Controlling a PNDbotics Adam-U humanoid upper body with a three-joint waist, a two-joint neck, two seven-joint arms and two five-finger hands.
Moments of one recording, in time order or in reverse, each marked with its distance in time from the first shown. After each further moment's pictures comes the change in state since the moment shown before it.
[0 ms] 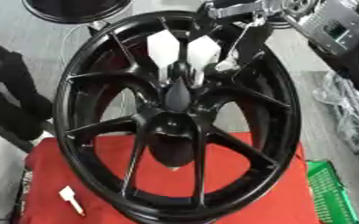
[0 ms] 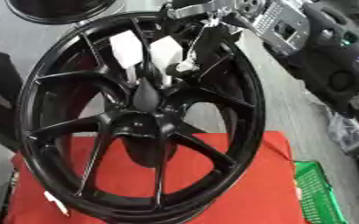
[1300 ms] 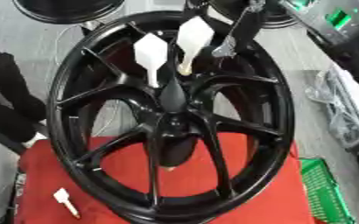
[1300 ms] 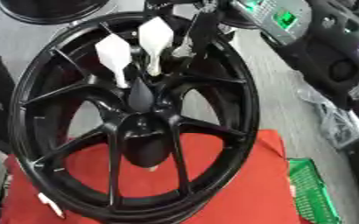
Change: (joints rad) left arm 0.000 -0.004 -0.005 0.000 0.002 0.002 -0.003; right arm -0.027 -0.035 -0.037 -0.047 -0.102 0.071 -0.079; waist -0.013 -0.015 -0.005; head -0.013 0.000
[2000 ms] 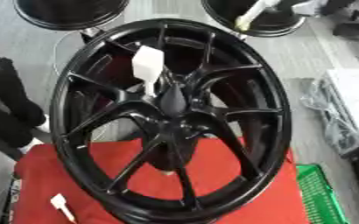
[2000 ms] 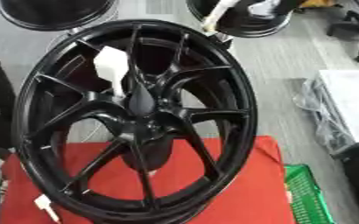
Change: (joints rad) left arm 0.004 0.001 0.003 0.000 -0.006 -0.005 0.005; right arm 0.451 -0.378 -0.422 -0.156 -0.267 0.143 -0.334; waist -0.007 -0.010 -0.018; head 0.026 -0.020
